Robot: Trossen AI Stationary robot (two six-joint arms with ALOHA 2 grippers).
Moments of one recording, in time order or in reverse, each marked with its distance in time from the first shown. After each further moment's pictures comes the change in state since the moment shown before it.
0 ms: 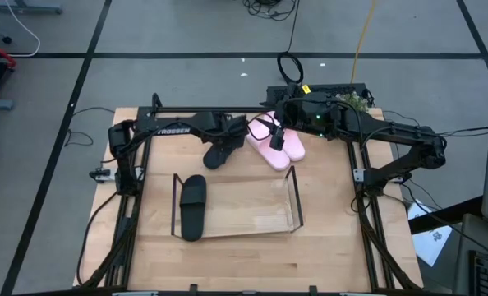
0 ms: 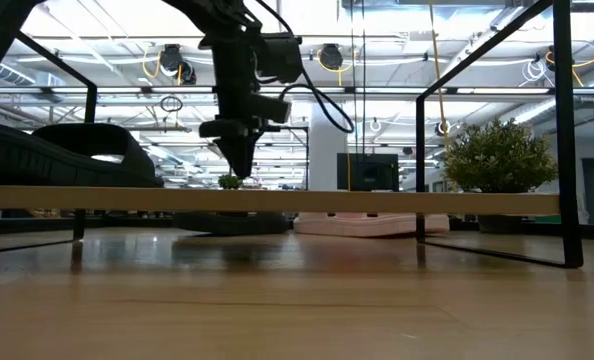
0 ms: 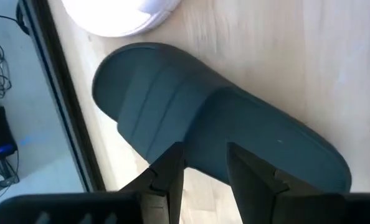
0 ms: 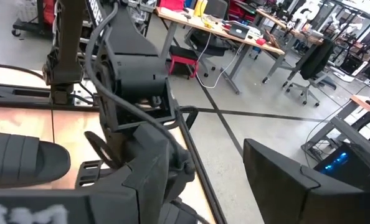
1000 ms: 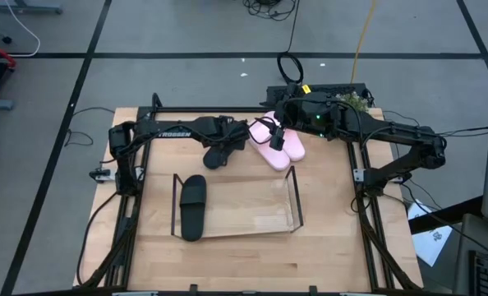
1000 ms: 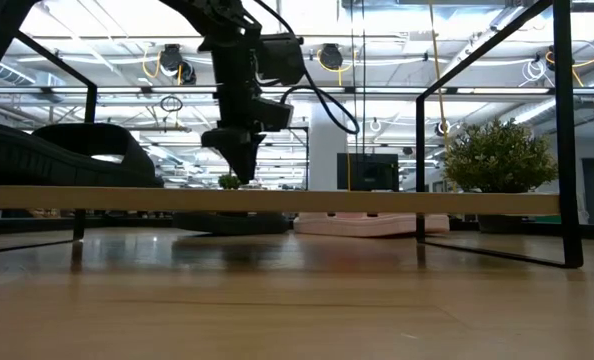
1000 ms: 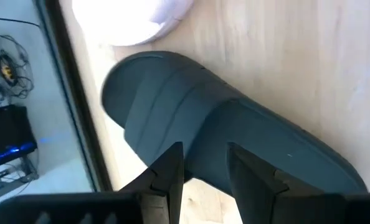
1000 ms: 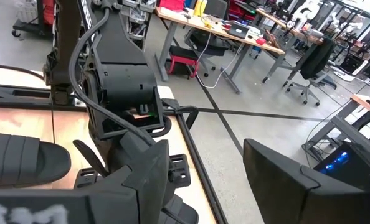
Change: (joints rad) left arm -0.029 0.000 -0.043 0.082 -0.061 -0.008; right arm 0.000 0.000 0.000 0.000 0.000 0.003
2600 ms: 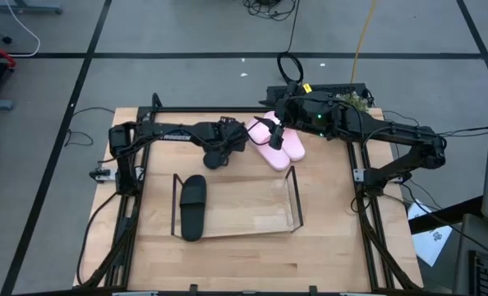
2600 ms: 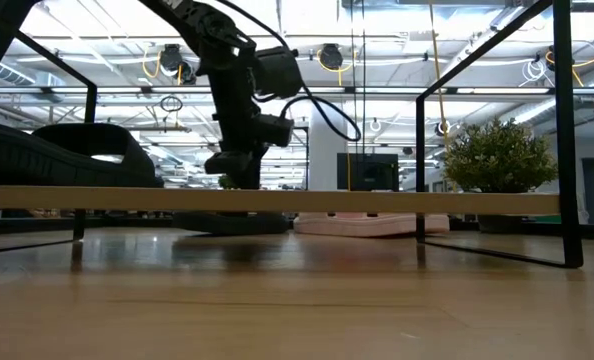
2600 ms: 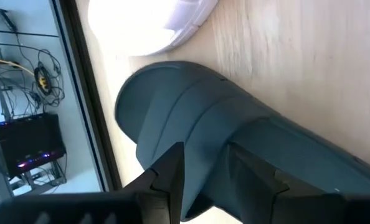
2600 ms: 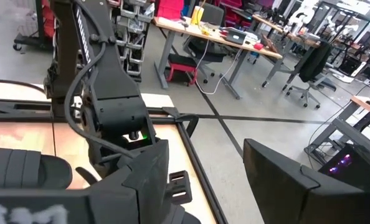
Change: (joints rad) left arm 0.007 0.000 -0.133 0.237 -0.063 0.077; right arm 0.000 0.000 0.000 0.035 -0.001 0.023
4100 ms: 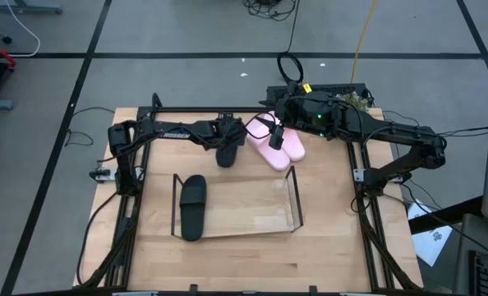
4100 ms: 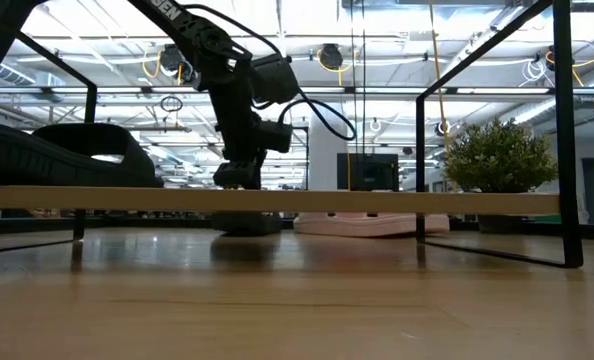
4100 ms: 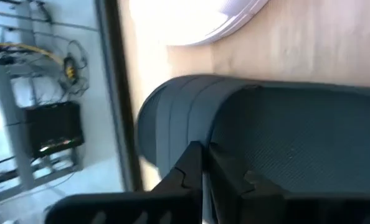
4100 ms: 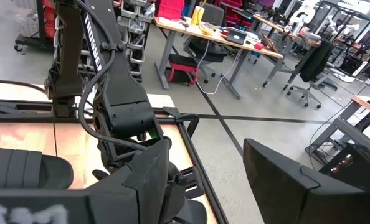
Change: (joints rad) left arm 0.045 -0.006 -0.057 0.145 -0.079 0.016; right arm 0.000 0.000 0.000 0.000 -0.003 0.004
